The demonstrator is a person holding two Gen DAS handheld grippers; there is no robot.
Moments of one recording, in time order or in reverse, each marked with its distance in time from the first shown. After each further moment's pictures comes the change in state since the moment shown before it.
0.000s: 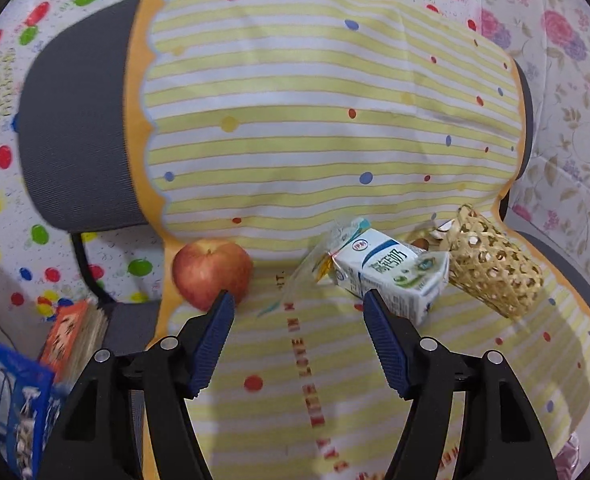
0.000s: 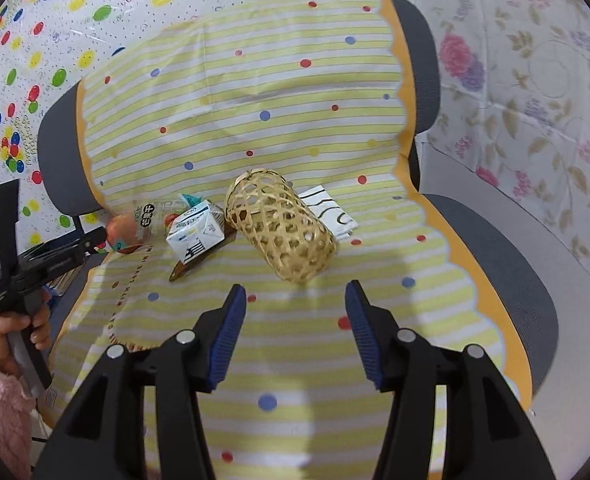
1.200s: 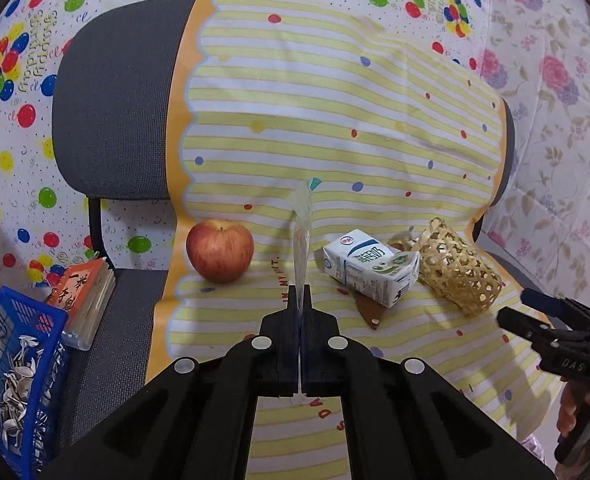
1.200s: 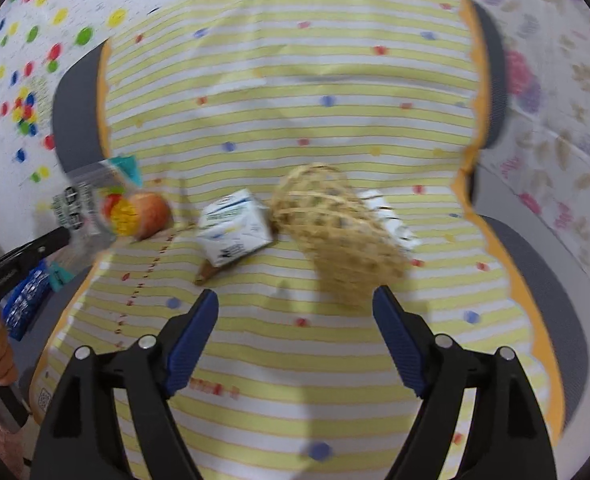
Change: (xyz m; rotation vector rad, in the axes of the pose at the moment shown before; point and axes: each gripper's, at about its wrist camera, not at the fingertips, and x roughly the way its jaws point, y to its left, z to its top) left arm -0.058 0.021 -0.029 -0.130 -0.049 -0.067; right arm 0.056 0.067 0.013 -0.173 0.049 0.082
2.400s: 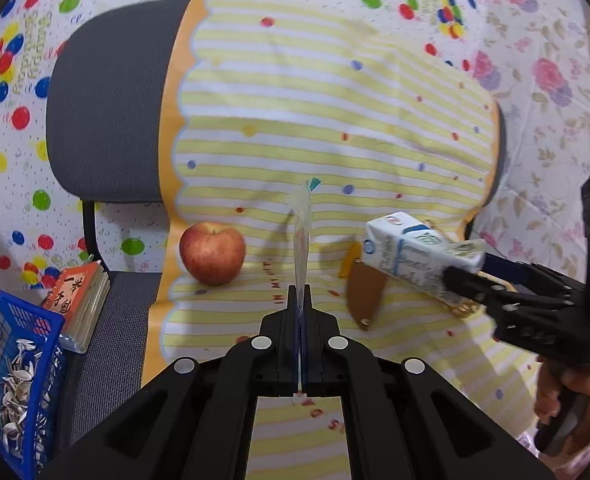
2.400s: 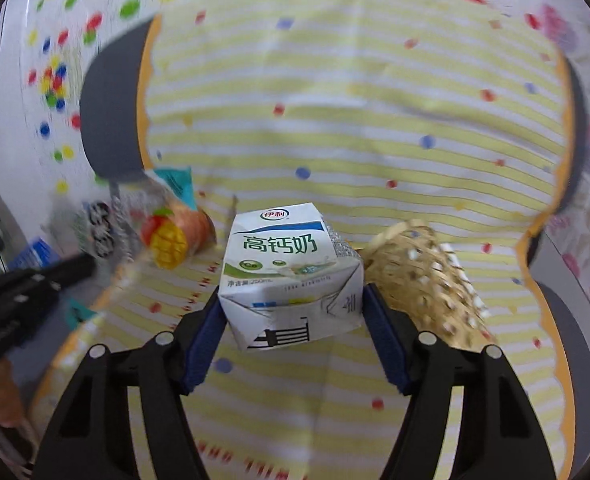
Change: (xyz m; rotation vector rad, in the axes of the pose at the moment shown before) left arm -0.011 -0.007 0.001 0.013 -0.002 -0.034; right arm -0.002 0.036 0.034 -0.042 -0.048 0.060
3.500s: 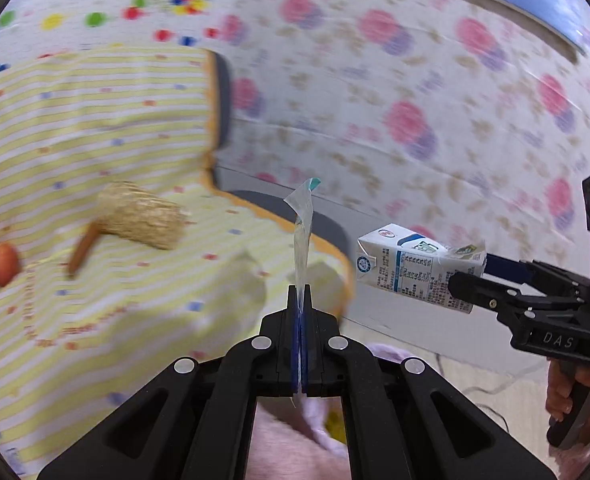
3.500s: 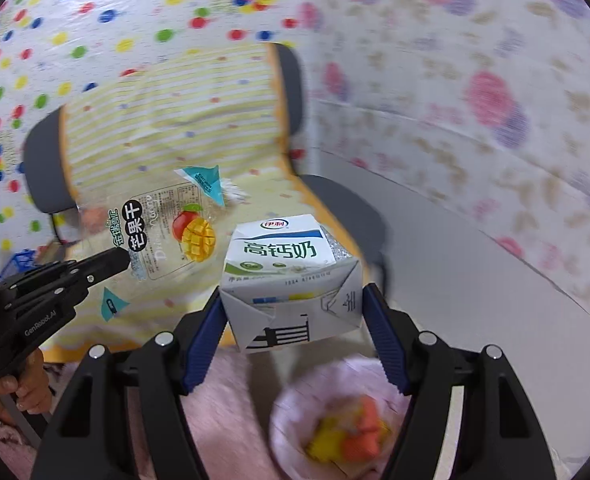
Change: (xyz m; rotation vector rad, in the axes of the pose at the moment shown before) left arm -0.099 -0.232 -0.115 0.367 0.045 -0.564; right arm -0.278 -0.077 -0.203 0.326 -0.067 -0.469
